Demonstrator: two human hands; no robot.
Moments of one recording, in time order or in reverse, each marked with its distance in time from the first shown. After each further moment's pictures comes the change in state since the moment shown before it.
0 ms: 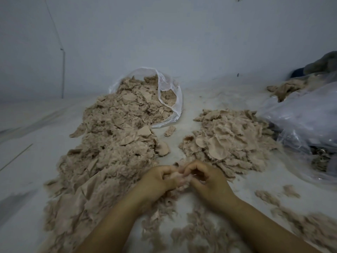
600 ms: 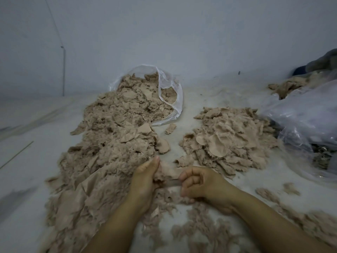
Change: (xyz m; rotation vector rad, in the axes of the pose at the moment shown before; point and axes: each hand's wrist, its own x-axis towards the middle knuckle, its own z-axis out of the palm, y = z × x) left_hand -0.003 -0.010 0.004 -0.533 0.368 0.098; right_hand -0.001 -0.006 -0.006 0.651 -0.343 0.640
